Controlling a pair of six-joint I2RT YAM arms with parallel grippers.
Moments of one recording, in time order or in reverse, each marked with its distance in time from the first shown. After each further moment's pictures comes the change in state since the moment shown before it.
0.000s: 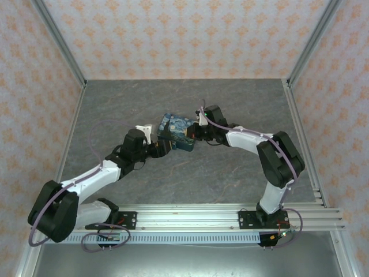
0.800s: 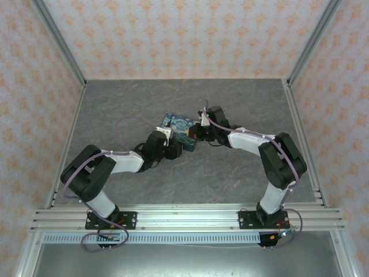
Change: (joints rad) left arm -0.131 0.428 0.100 0.238 -0.180 0.116; right arm -0.007 -0.016 -0.030 0.029 0.003 0.023
